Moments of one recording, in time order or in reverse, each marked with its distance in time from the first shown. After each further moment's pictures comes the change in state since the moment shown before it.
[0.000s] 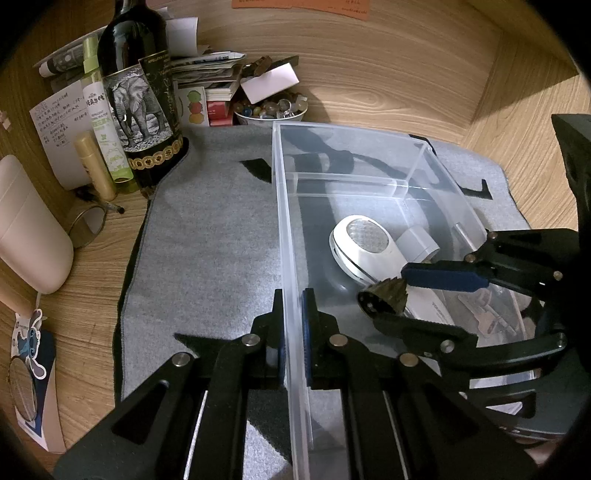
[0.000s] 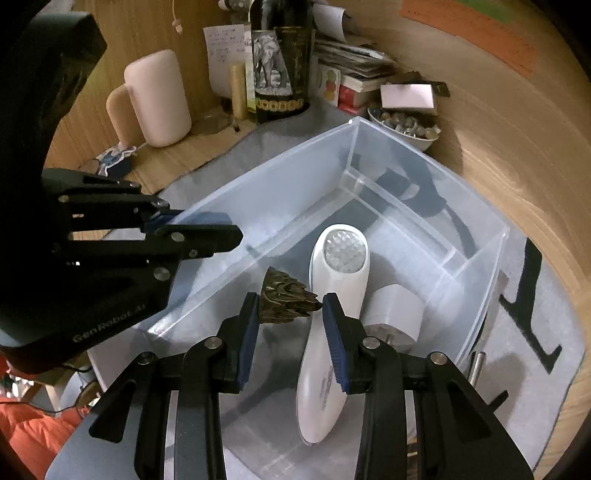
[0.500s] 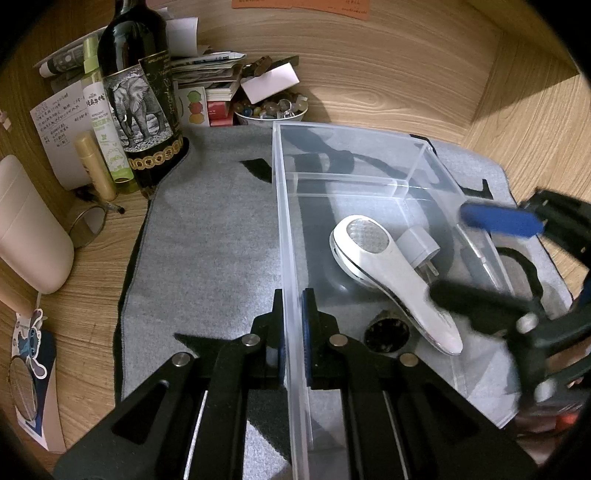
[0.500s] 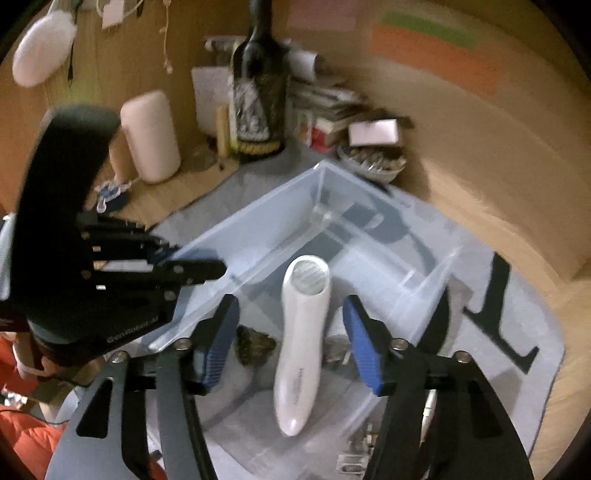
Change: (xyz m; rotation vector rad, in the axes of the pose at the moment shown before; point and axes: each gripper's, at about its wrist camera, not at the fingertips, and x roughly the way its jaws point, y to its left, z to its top) left arm 0.000 0.001 -0.001 0.001 0.000 -0.001; right arm -0.047 -0.016 0.005 0.038 -0.131 -0.068
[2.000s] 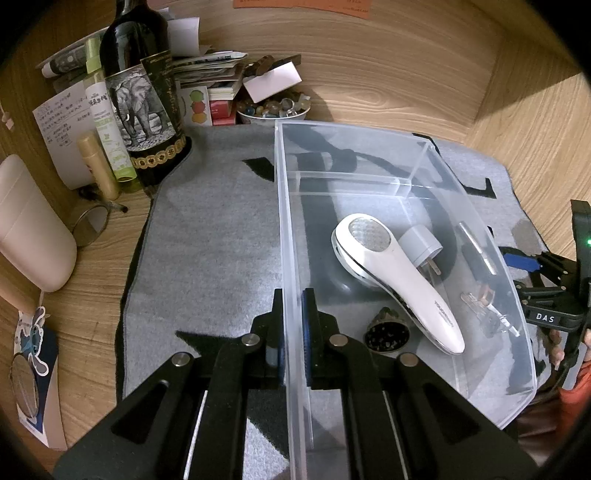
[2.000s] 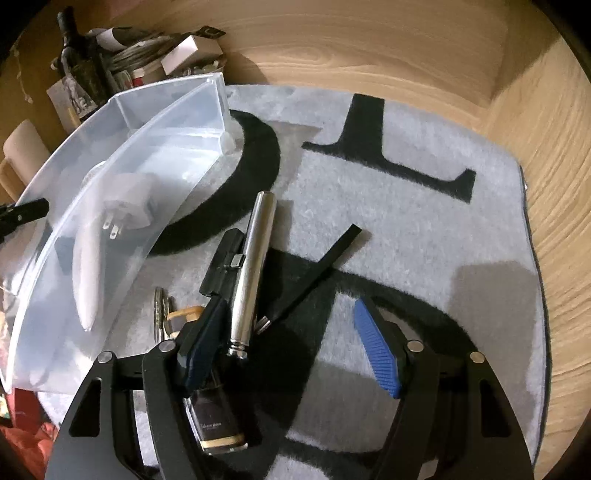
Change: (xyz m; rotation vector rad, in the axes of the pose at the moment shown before) left arm -0.001 0.003 -0.001 -0.001 -0.001 0.004; right arm 0.010 -0.113 -0.117 0.374 0.152 -0.177
